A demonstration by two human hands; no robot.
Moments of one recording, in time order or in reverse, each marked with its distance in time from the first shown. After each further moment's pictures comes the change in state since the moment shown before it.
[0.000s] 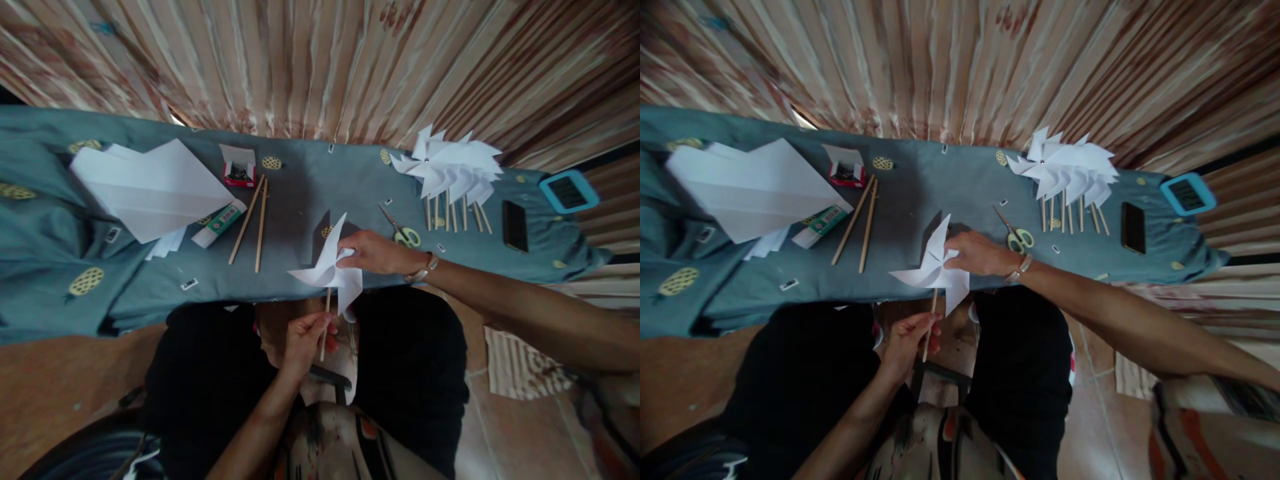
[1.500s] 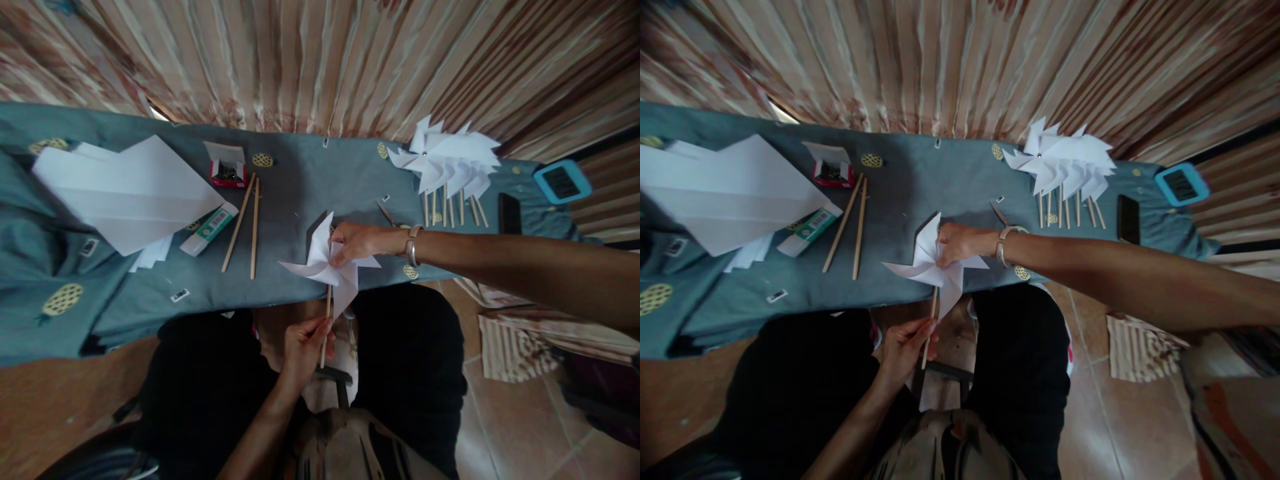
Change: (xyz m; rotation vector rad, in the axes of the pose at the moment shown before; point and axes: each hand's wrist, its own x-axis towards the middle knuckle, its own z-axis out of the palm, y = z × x) left_hand -0.001 0.007 -0.003 0.172 -0.021 0.042; right_hand 0.040 -0.005 -0.011 0.090 -0.178 0.270
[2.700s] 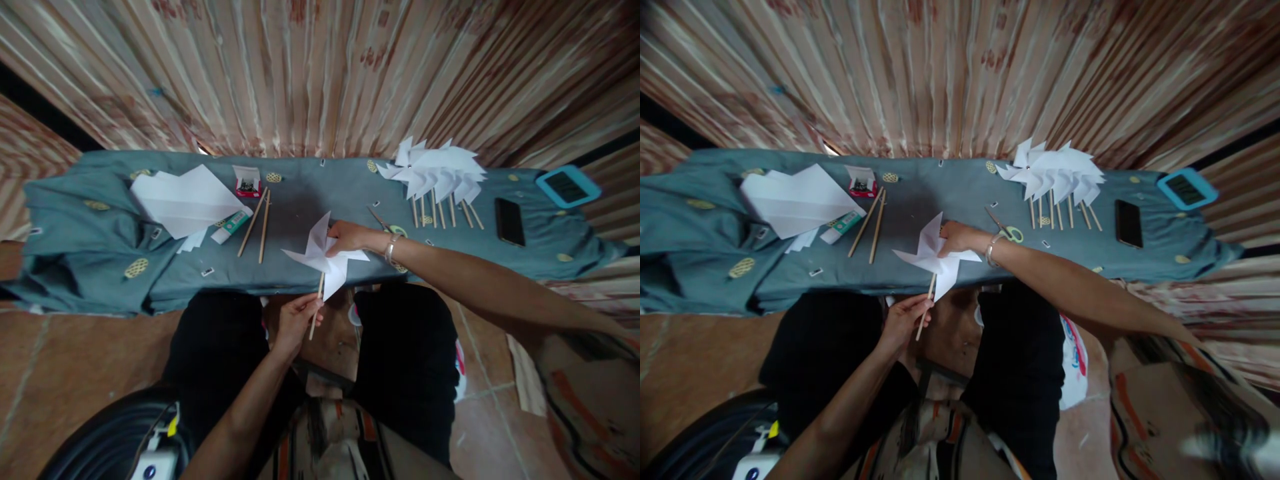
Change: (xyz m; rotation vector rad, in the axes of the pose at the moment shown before) left_hand -0.002 0.001 0.003 -0.139 0.112 0.100; right_hand -0.018 0.000 0.005 -0.035 0.170 -0.028
